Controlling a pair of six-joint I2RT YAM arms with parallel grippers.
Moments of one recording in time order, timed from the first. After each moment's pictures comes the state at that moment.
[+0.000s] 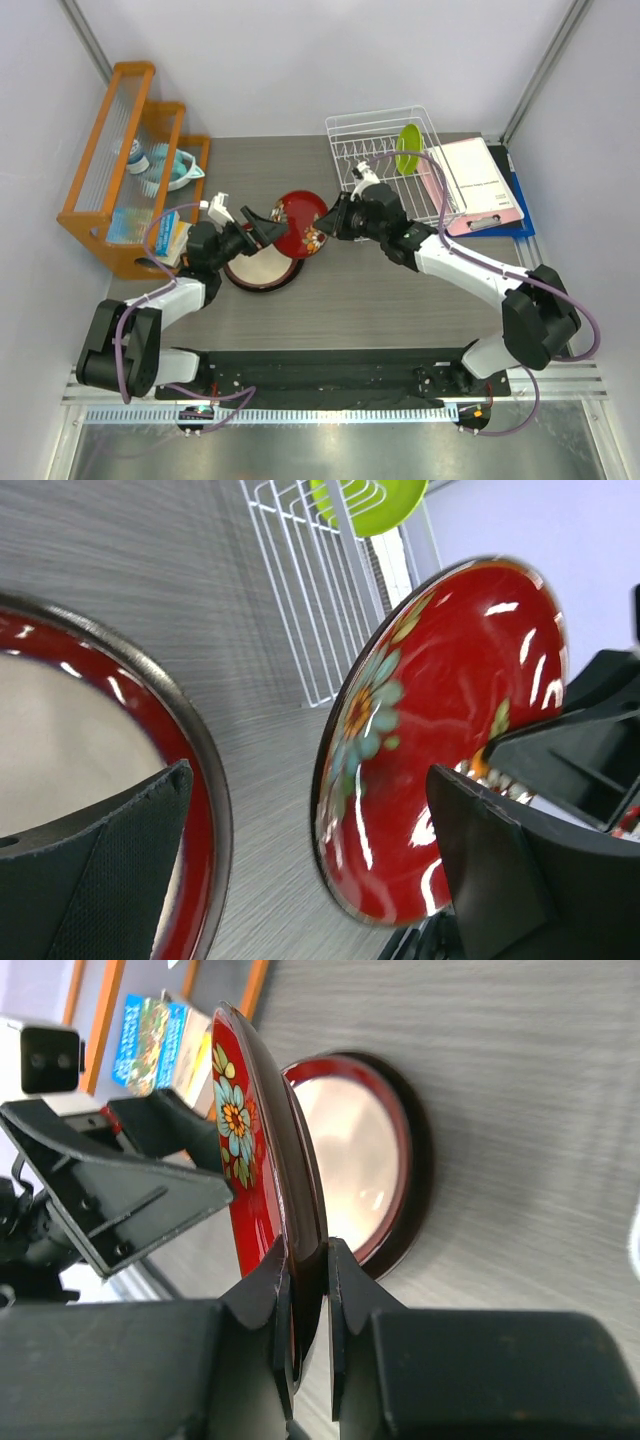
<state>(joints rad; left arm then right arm) -0.20 1.31 0.43 0.68 0.48 -0.89 0.67 1.47 1.02 0.06 -0.13 0.71</state>
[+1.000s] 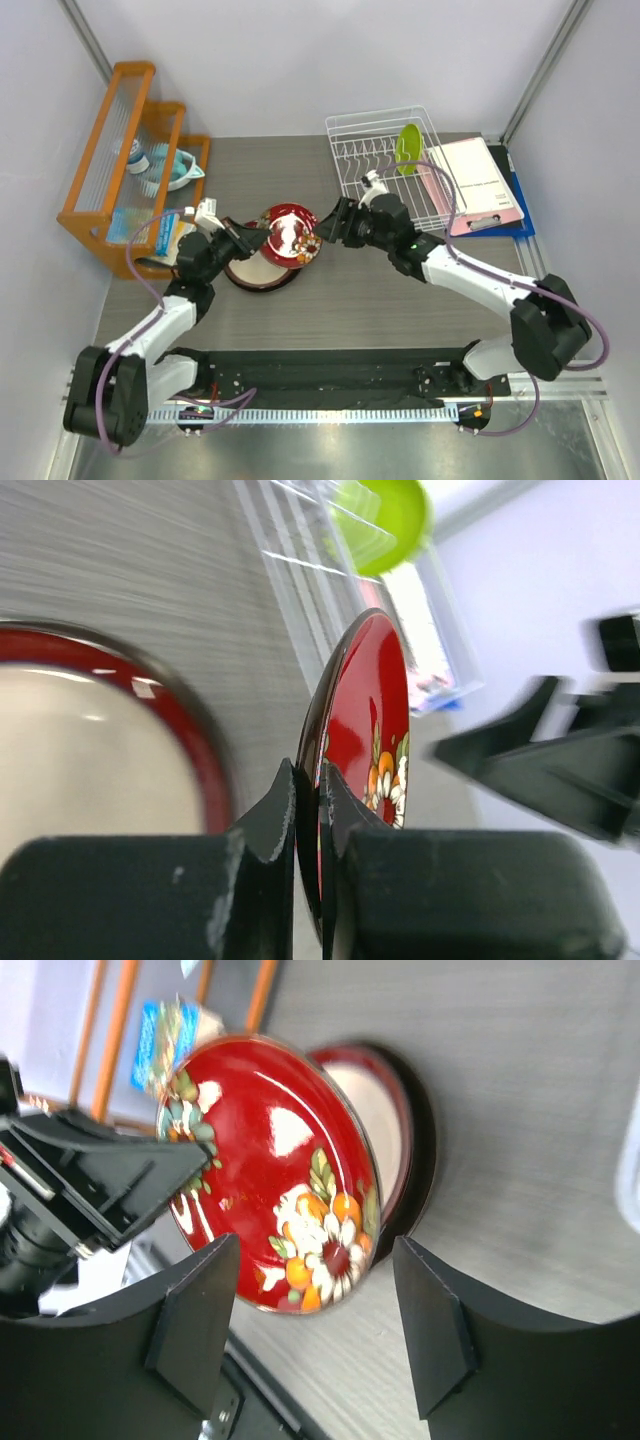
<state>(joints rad) -0.21 1.08 0.37 0.59 0.37 -0.83 0.68 1.41 0.89 0.15 -0.15 0.78</state>
